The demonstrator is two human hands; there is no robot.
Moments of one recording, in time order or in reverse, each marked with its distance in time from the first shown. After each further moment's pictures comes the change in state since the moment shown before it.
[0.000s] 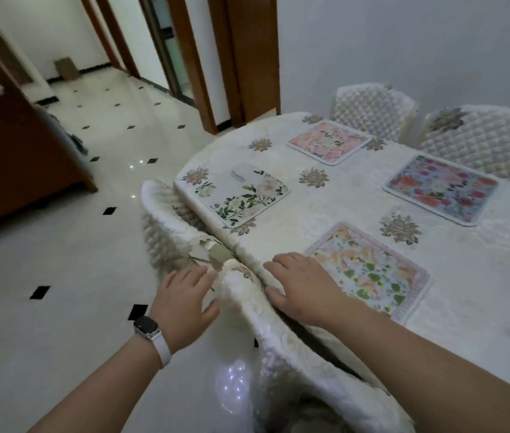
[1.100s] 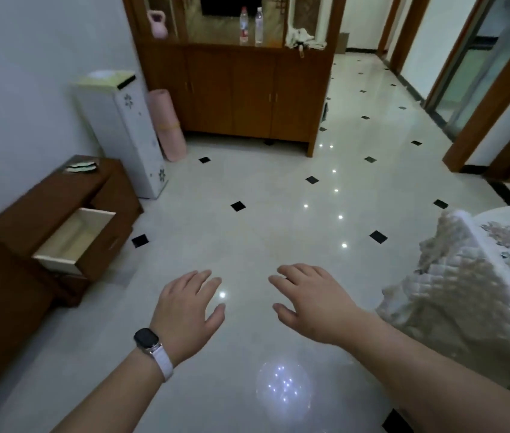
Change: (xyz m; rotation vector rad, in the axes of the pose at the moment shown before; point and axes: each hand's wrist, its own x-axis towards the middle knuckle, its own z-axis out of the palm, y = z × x) left_hand -0.389 -0.393 -0.019 -0.039 0.178 -0.857; right_hand 0.201 -0.533 0.131 -0.081 -0.118 -0.876
